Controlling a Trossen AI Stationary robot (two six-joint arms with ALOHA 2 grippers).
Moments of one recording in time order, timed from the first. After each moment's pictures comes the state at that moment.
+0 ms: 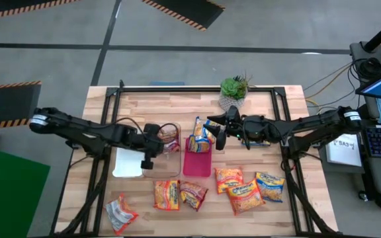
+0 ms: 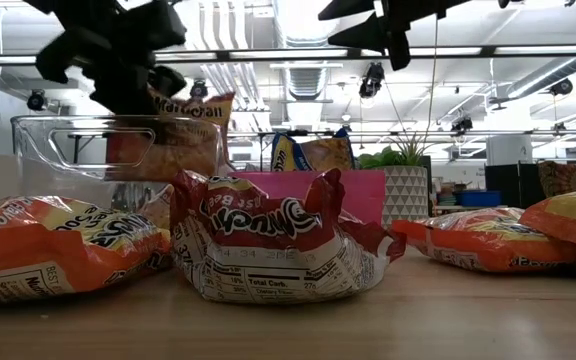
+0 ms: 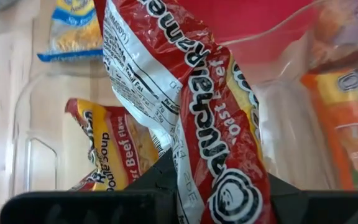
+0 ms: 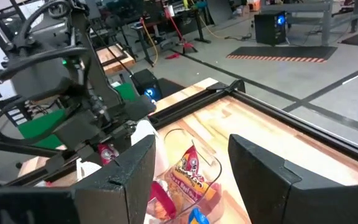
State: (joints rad) left arm -0.13 1.22 0.82 -0.57 -0.18 0.09; right arm 0.07 1.26 0.85 0.28 0.39 0.35
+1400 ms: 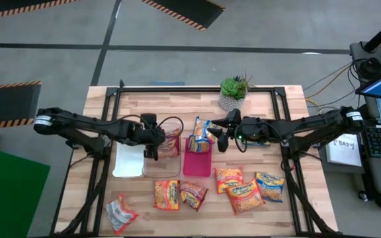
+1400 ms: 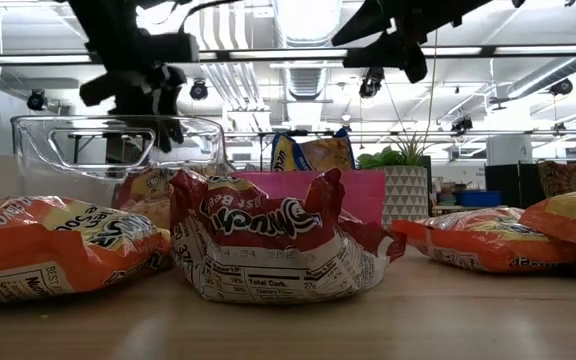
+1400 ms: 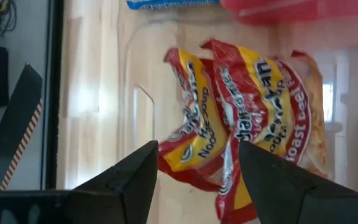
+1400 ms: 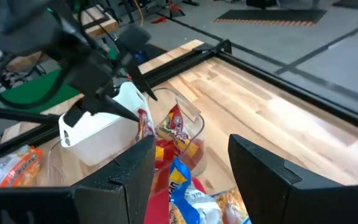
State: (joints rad) left arm -0.07 1.30 0.93 -0.76 -0.45 0.09; right arm 0.07 1.22 0.85 0.06 0.39 0.44
